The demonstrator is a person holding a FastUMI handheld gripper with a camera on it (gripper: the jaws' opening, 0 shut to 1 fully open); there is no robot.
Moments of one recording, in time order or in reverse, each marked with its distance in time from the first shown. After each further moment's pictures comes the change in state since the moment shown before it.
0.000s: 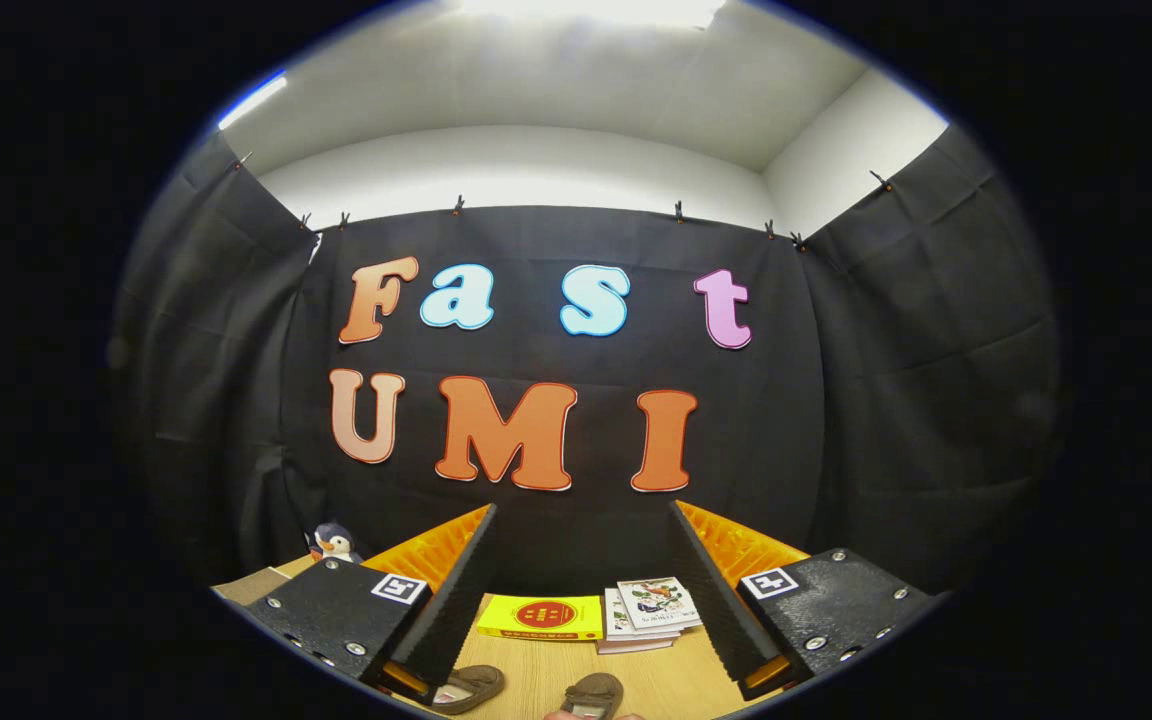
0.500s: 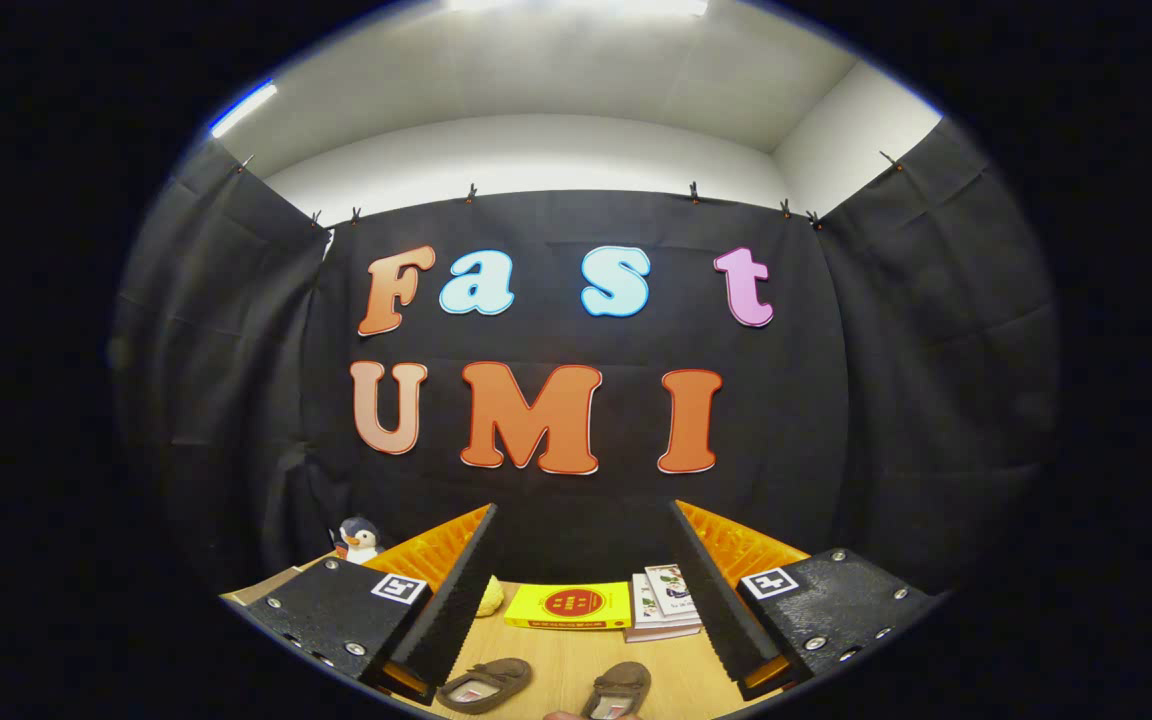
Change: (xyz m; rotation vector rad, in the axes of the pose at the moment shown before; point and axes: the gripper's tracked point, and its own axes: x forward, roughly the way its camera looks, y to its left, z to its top) arm 0.000 0.040 -0.023 0.040 0.067 0.083
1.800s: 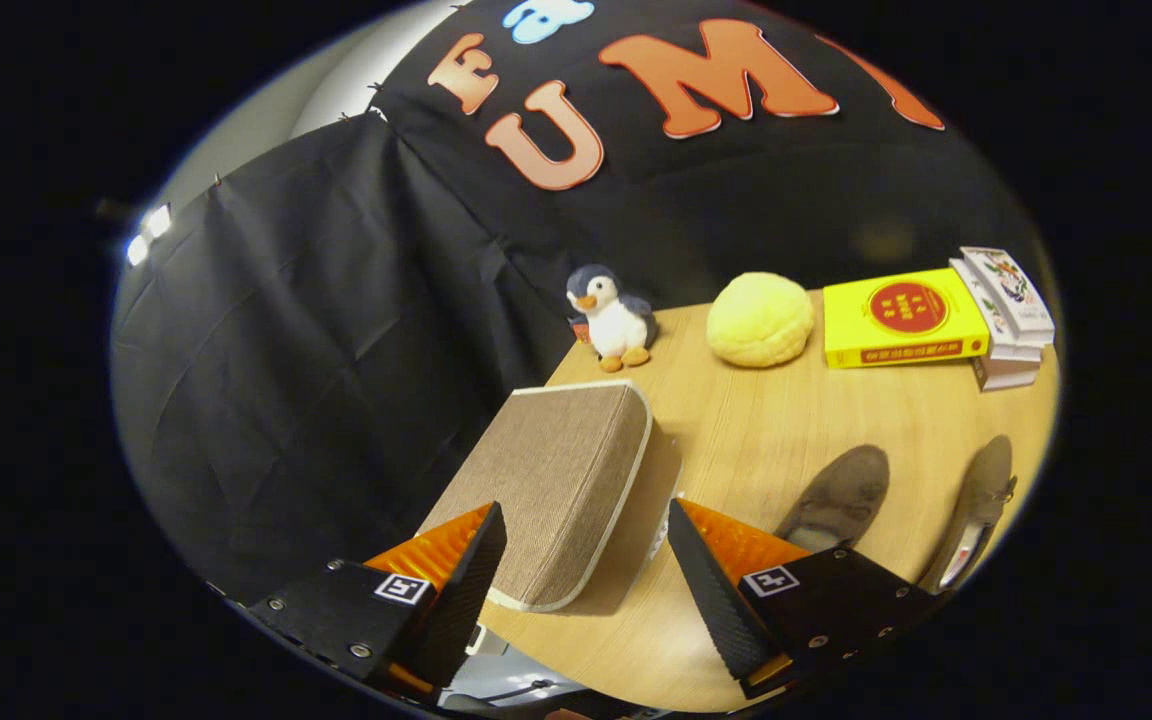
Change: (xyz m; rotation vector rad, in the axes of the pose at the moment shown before) arm -0.022 0.264 -0.272 0.401 0.908 0.696
